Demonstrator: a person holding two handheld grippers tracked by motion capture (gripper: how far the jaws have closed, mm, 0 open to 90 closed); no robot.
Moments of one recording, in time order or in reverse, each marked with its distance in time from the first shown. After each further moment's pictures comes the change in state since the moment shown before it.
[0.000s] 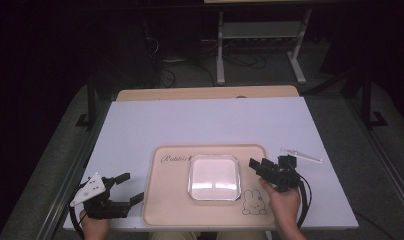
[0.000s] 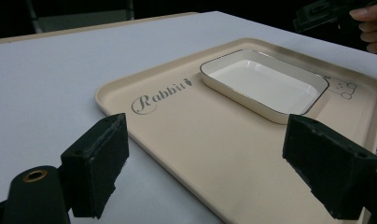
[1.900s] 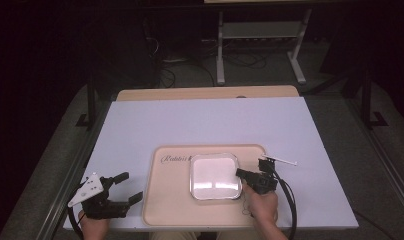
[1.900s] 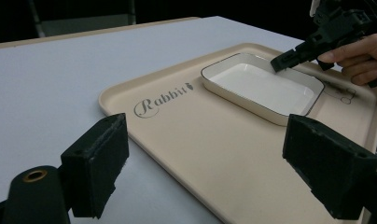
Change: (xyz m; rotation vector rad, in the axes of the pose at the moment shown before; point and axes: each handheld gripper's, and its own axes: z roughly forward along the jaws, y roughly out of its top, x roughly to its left) left arm 0.000 0.001 -0.003 -0.019 0.003 -0.006; right arm 0.010 -0.030 0.052 0.190 0.013 0.252
